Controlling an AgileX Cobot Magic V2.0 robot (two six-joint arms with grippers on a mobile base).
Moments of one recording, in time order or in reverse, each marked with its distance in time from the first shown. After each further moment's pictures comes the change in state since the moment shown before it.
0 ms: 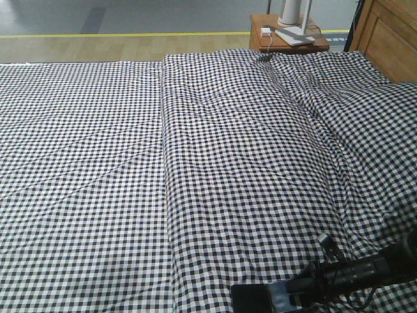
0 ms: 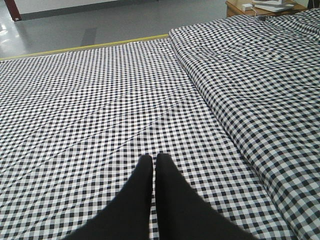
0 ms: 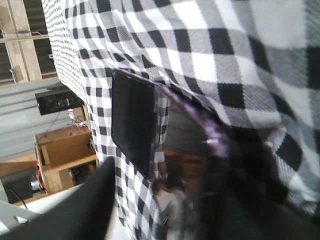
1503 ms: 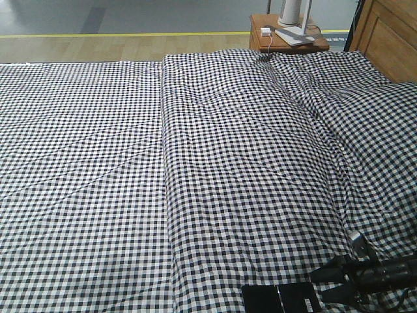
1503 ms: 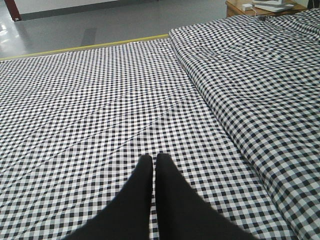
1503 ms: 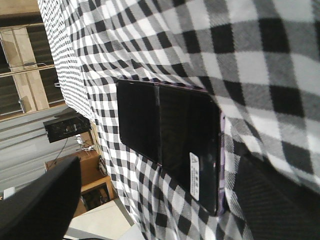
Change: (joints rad) left arm 0.000 0.000 0.000 0.000 0.000 0.000; right arm -0.176 -0.057 0.013 -0.097 0.014 0.090
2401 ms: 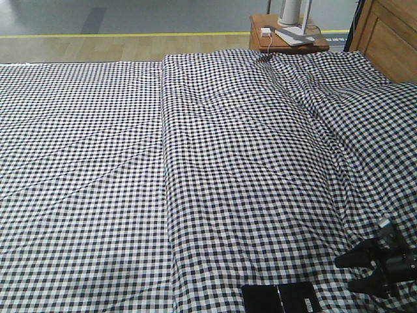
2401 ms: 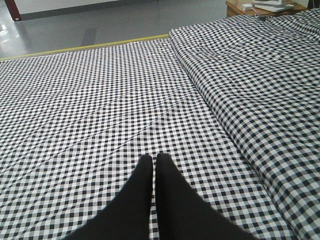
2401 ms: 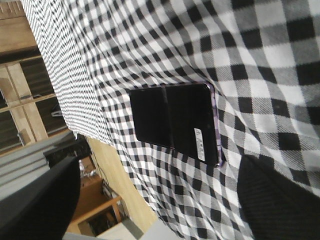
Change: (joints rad) left arm 0.000 0.000 0.000 0.000 0.000 0.000; right arm -0.093 -0.167 0.048 -0.092 0.010 0.175
